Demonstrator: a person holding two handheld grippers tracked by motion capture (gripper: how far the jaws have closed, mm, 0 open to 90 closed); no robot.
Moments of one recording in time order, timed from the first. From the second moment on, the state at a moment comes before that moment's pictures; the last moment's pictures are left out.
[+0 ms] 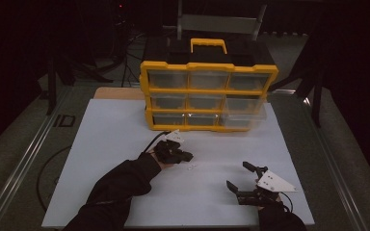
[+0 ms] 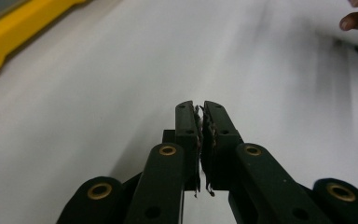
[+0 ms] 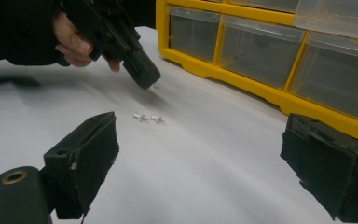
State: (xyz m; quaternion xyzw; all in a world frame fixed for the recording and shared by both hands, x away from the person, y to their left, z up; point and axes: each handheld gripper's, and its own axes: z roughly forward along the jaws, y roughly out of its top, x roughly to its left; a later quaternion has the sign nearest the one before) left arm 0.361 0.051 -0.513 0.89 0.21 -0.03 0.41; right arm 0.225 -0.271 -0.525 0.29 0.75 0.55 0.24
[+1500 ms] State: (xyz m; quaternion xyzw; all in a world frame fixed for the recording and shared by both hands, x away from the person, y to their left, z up) left arm 0.380 0.015 -0.393 0.89 0.12 -0.01 0.45; right arm 0.225 -0.273 -0.524 0.30 0.74 0.55 0.24
